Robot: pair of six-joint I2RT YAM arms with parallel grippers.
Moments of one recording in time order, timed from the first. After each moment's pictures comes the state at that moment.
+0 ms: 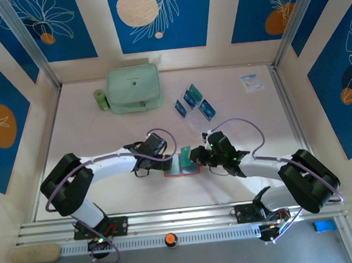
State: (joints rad) left arm -0.81 1.57 0.80 -0.39 -0.15 -0.52; right arm 0.66 1.33 0.40 0.26 -0.28 0.96
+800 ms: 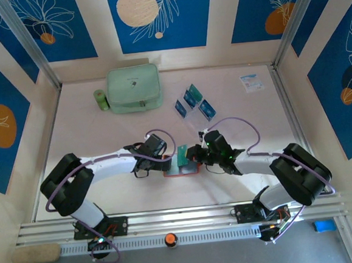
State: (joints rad) left arm -0.81 1.57 0.79 -0.39 -0.16 -0.55; right arm 0.68 1.42 0.44 0.33 -0.28 0.97
